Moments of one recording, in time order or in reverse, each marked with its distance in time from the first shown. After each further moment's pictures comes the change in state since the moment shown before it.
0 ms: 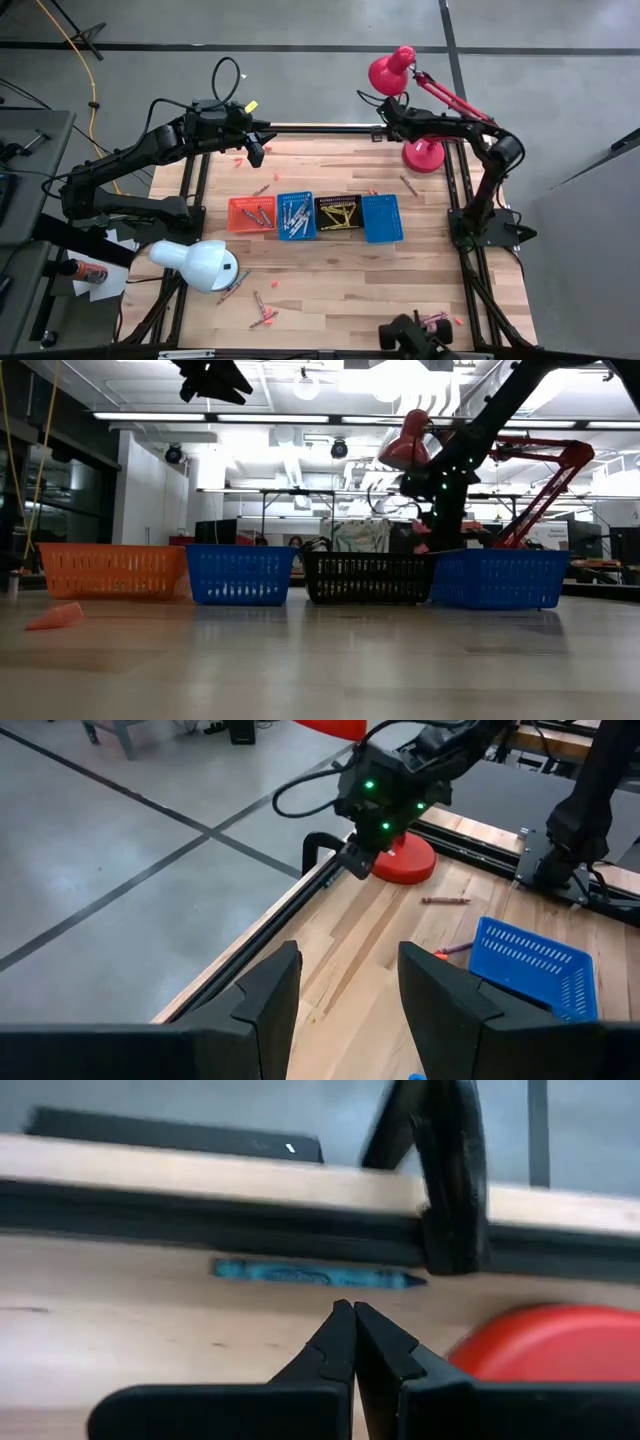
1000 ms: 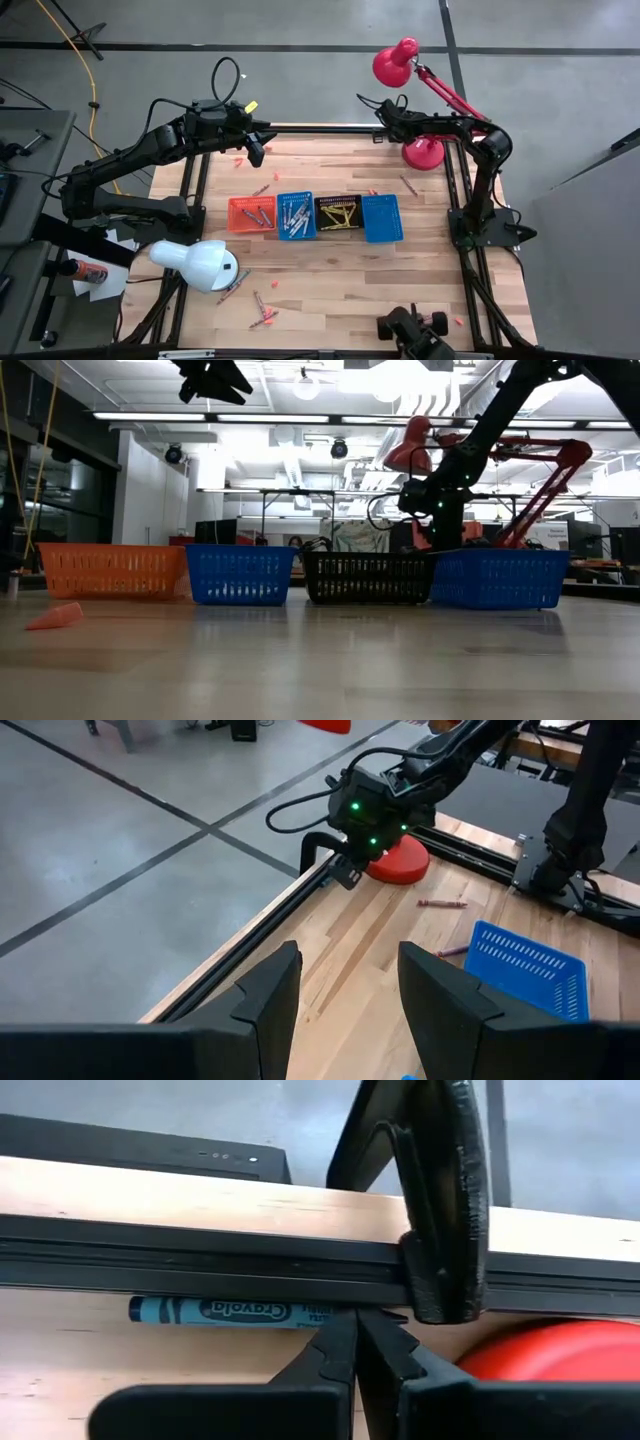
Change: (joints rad) left arm 0.000 0.000 0.000 -0.001 0.000 -0.033; right arm -0.029 0.107 -0.002 0.092 0.087 -0.027
